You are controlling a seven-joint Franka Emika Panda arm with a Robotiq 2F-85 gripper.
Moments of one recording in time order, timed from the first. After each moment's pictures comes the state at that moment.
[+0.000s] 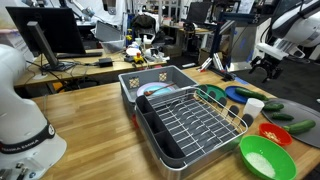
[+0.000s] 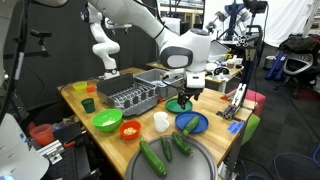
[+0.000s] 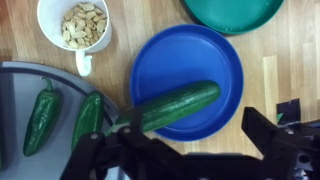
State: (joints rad) arm -0.12 0.56 -0.15 -1.81 0.48 2.39 0.91
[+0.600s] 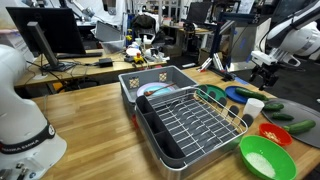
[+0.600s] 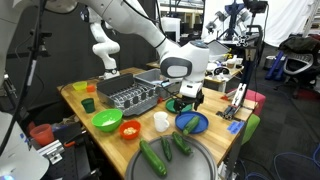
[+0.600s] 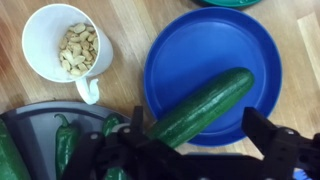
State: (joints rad) arm -0.11 0.62 -0.16 -1.81 0.48 2.41 1.19
